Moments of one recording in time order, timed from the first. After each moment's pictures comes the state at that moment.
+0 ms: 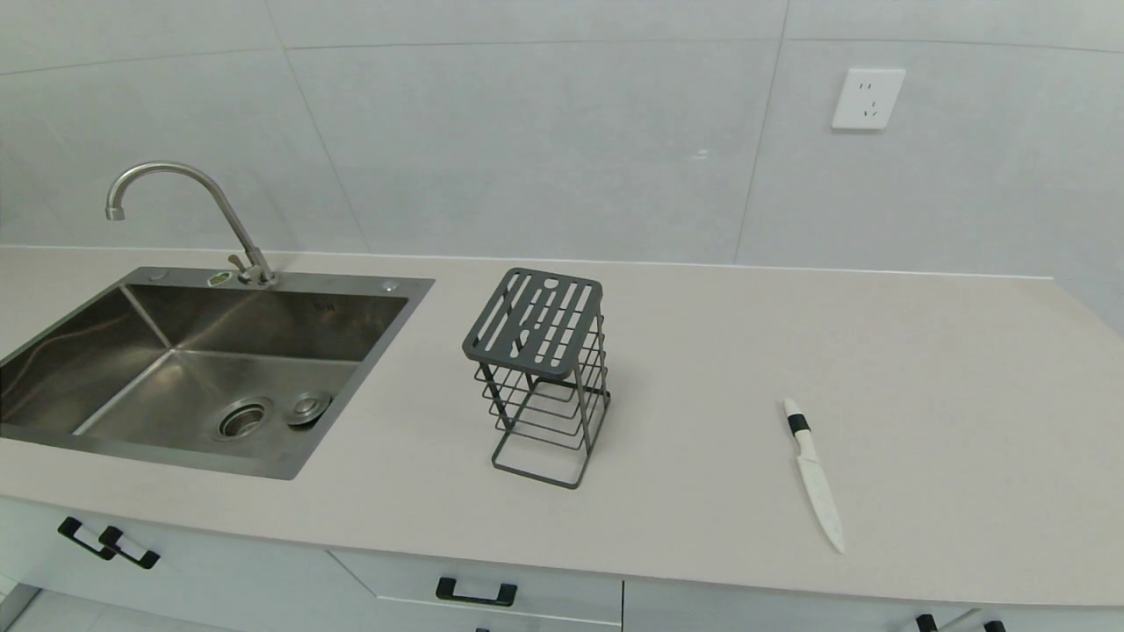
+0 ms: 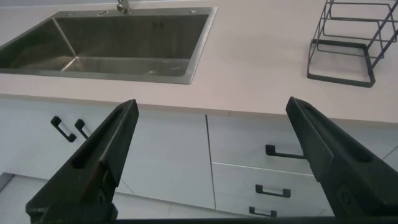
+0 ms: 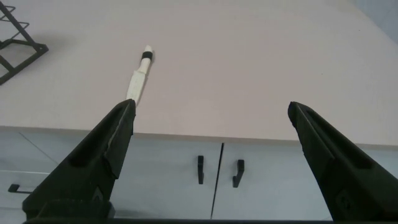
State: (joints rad) left arm 0.00 0.00 0.00 -0.04 0.10 0.06; right arm 0.00 0.00 0.00 0.00 -0.04 0.00
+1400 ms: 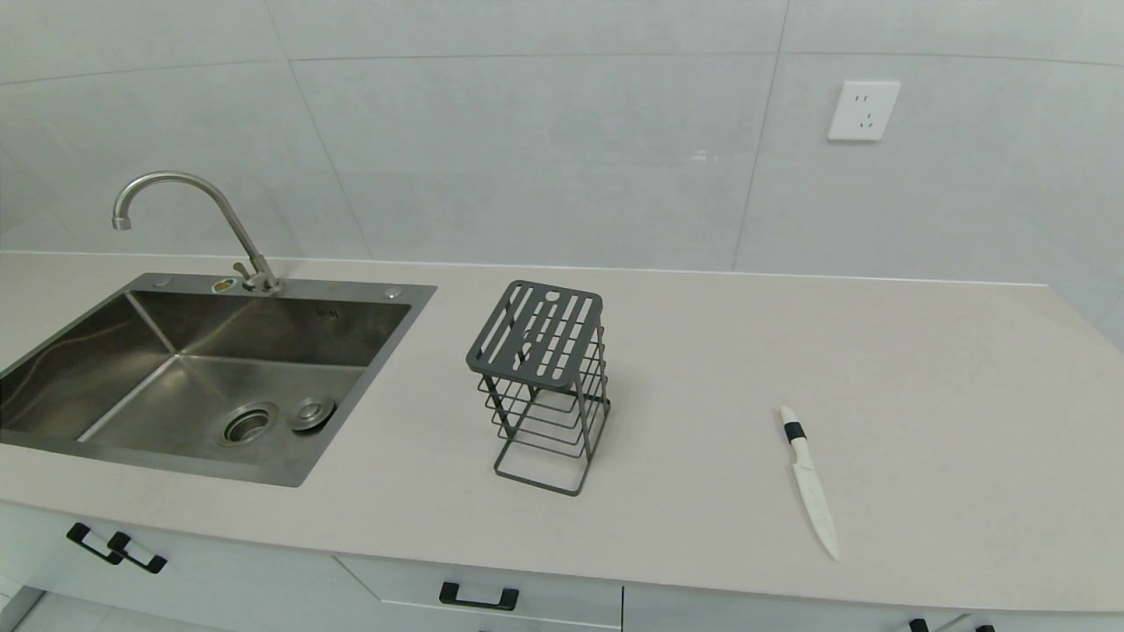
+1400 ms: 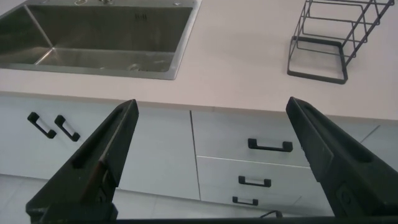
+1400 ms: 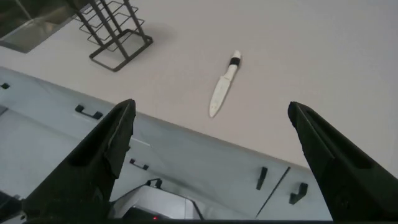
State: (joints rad) left arm 0.00 0.00 0.00 0.00 0.04 0.02; right arm 0.01 0.44 -0.26 0.00 0.34 0.01
